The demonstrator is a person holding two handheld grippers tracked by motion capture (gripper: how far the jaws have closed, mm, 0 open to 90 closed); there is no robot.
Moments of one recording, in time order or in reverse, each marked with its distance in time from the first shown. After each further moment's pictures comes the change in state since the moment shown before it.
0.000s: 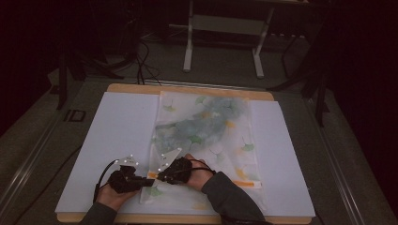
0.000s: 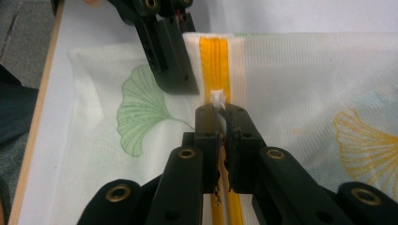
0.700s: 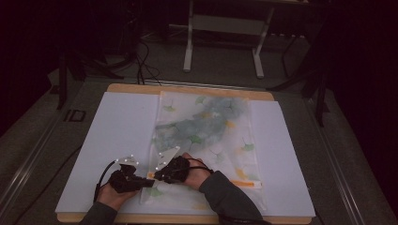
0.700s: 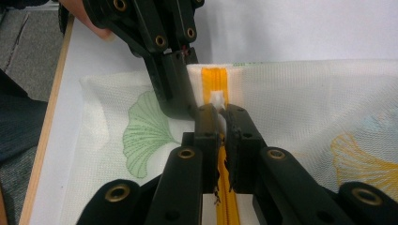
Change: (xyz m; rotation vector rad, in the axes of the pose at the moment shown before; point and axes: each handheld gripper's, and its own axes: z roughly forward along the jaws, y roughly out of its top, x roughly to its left) left arm 0.004 -0.001 0.002 0.020 -0.018 -0.031; right arm 0.000 0.008 0.001 -0.031 0.010 0.000
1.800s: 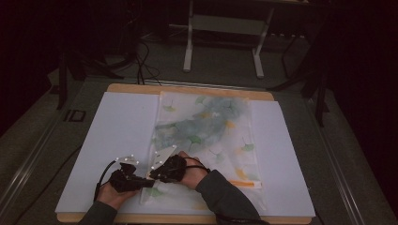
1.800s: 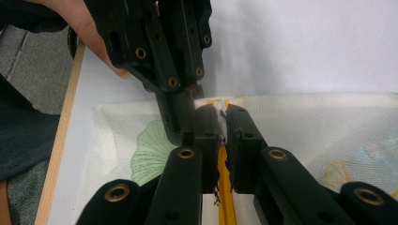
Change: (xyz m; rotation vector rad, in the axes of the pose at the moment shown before) left arm 0.004 0.001 0.002 0.012 -0.027 -0.023; right arm 0.004 0.015 -0.003 -0.030 0.002 -0.012
